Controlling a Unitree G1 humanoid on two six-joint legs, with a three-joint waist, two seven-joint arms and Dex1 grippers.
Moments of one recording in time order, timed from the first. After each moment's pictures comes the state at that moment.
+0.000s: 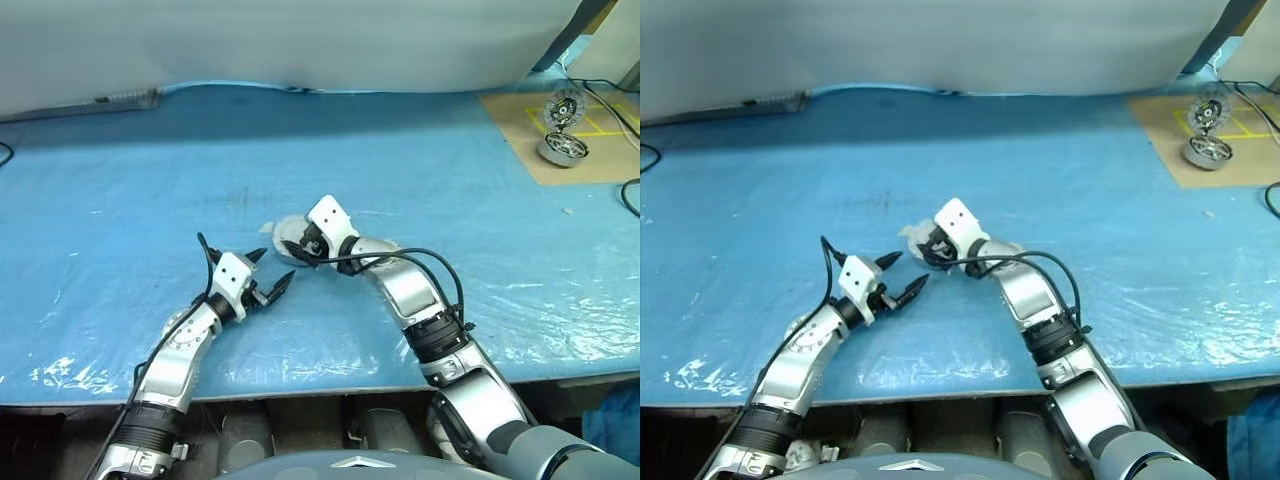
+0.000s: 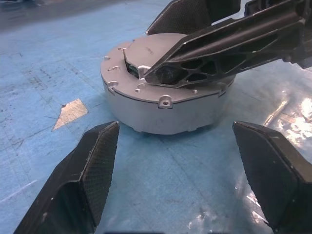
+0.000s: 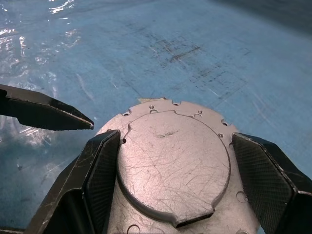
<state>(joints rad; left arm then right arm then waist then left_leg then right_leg) -0.08 0.28 -0.08 0.08 -0.15 -0.07 -0.59 -0.58 -0.11 0.32 0.19 -0.04 0.43 0.52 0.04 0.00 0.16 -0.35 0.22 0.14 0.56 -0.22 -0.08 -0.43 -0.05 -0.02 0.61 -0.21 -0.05</state>
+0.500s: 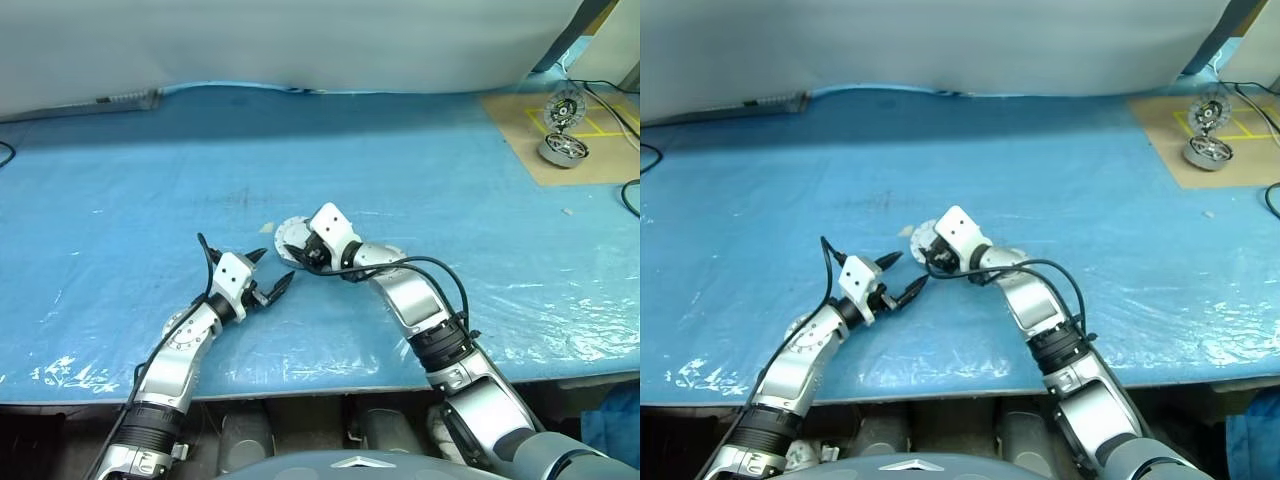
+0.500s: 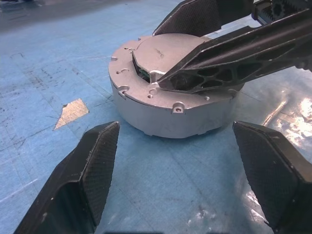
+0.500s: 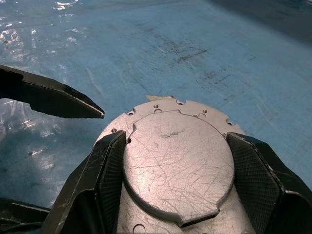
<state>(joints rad) -0.08 0.28 -0.08 0.08 -0.16 -0.07 -0.59 -0.54 -0.14 0.35 0.13 -0.05 0.41 0.53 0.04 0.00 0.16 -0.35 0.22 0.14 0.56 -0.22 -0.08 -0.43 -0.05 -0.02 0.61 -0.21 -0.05</state>
